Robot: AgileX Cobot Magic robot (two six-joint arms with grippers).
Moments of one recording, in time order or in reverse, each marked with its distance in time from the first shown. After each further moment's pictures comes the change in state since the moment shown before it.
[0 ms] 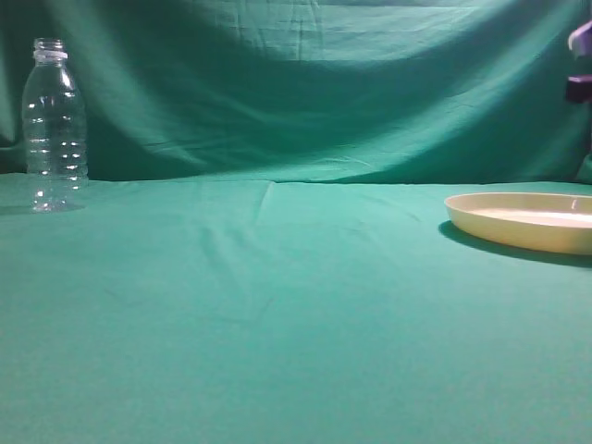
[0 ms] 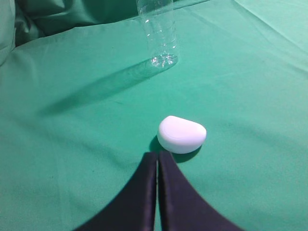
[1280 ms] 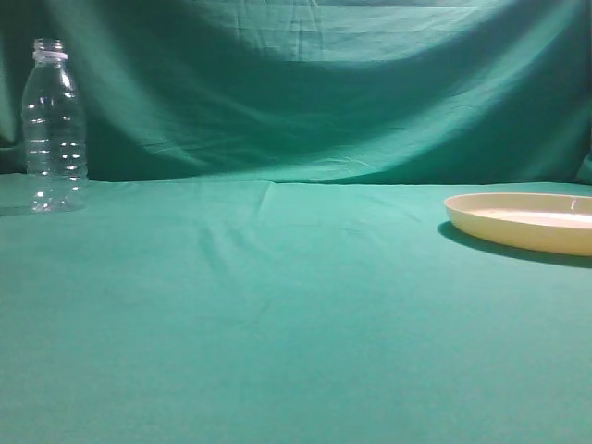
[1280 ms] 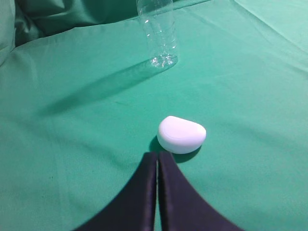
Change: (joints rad) left arm 0.000 0.000 0.000 0.000 0.000 0.000; right arm 0.222 -1.296 0.276 0.150 0.134 -0.089
